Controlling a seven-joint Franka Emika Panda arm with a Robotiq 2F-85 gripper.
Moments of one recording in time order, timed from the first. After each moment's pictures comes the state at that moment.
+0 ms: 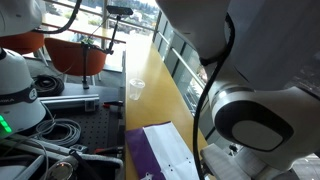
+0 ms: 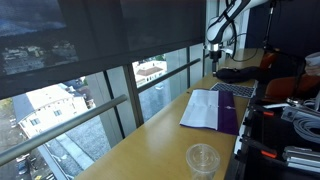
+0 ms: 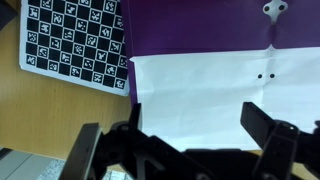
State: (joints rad) arm -0.32 0.65 -0.15 -1.68 0.02 2.32 -0.71
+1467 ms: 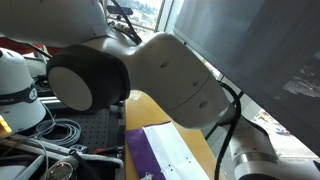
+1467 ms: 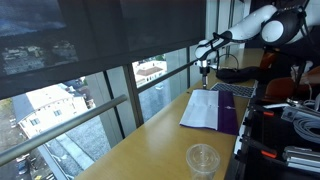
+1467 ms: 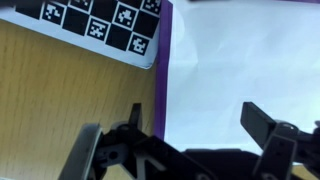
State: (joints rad) arm -0.46 1.32 -0.02 -0.73 0.03 1.96 -0.83
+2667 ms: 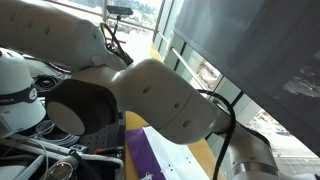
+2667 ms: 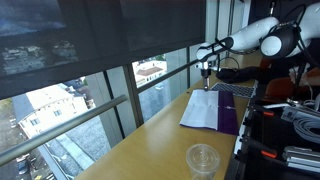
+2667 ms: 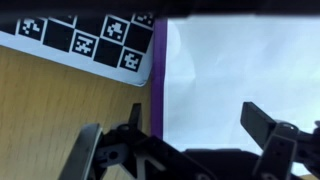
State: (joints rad) arm -0.49 1.48 0.01 -0.47 0.03 1.80 -0.84
